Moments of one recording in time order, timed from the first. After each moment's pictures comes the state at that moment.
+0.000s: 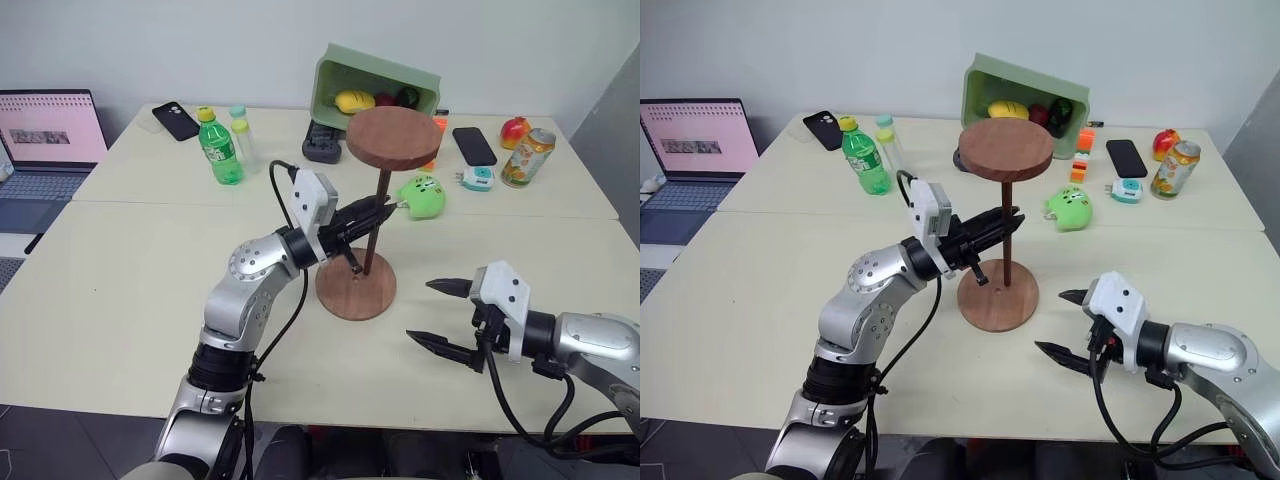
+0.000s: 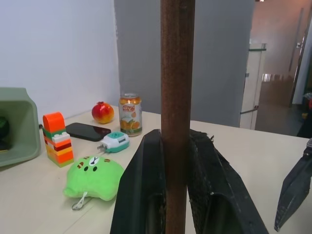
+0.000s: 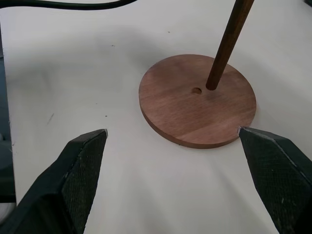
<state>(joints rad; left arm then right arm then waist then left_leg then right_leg) -0.54 0.19 -0.11 -0.15 -0.38 0.31 -0.73 -0.01 -0.87 -0.10 -0.78 0.64 0.76 0.68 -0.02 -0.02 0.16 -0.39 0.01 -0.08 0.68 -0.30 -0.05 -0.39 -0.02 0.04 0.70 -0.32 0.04</state>
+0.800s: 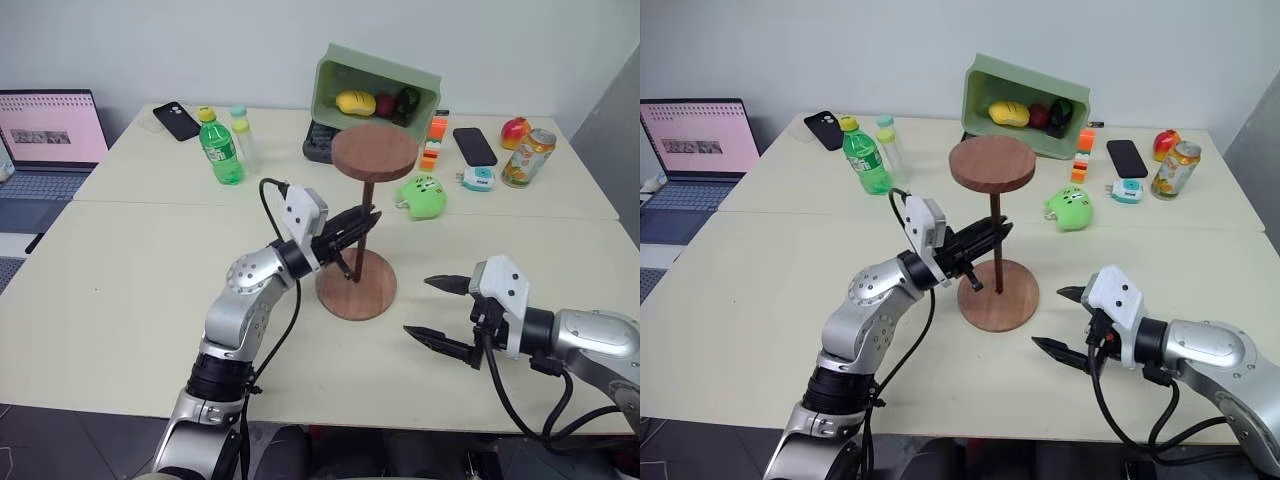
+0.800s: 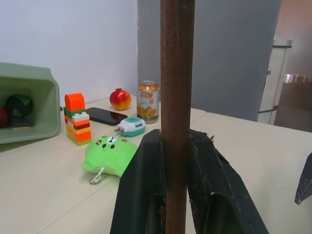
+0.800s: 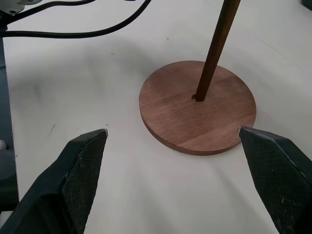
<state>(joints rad) -0.47 0.20 -0.11 -0.10 -0.36 0.23 -0.70 -0.04 -0.86 -0.11 -0.79 0.69 0.81 0.65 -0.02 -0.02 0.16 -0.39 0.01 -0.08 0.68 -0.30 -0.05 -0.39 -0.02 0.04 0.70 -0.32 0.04</state>
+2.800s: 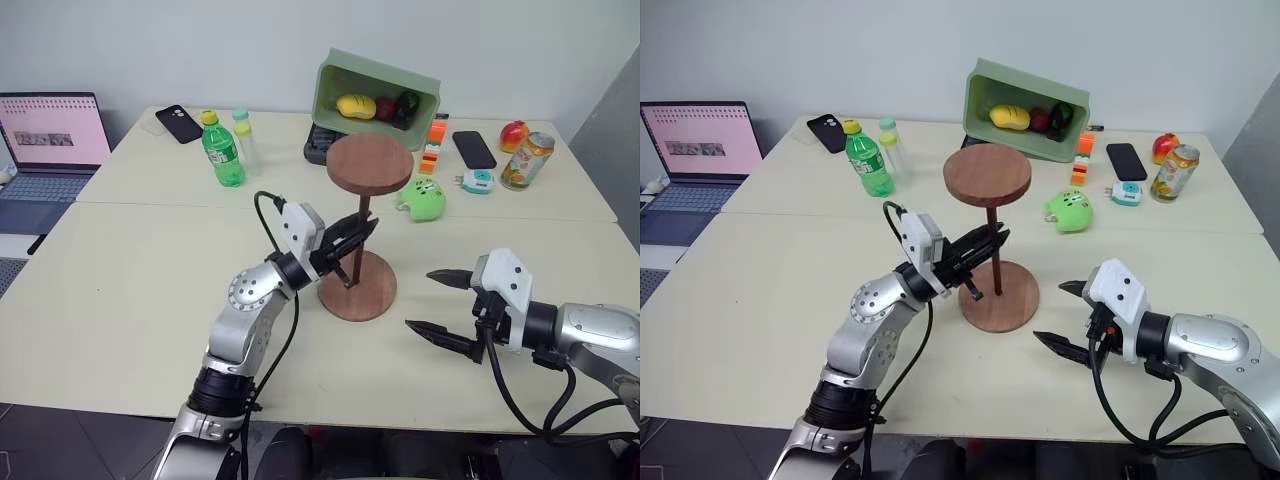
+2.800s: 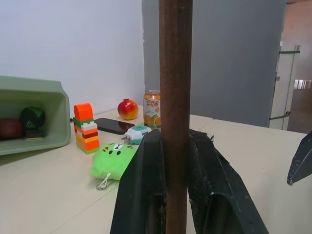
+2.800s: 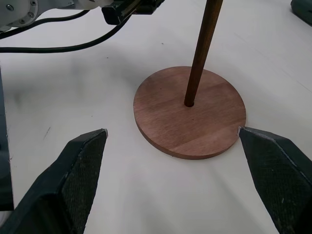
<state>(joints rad) -0.40 0.19 -0.14 -0.09 -0.34 0.10 -0.68 -0.08 -0.87 -0.13 -0.79 0.69 0.84 0.65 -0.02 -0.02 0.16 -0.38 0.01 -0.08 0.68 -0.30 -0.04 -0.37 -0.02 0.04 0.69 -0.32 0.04</state>
